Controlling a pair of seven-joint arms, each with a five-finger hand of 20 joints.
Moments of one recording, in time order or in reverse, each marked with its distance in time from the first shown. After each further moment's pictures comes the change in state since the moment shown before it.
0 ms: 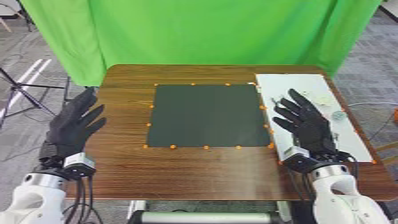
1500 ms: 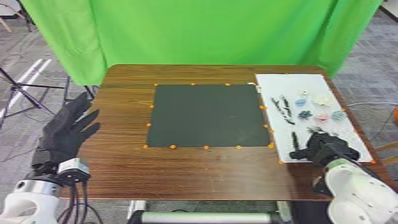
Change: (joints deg) left arm 3.2 0.2 -1.9 -1.2 0.1 1.1 0.4; right arm 1.8 23.2 -7.9 -6.4 -73.3 -20.5 48.8
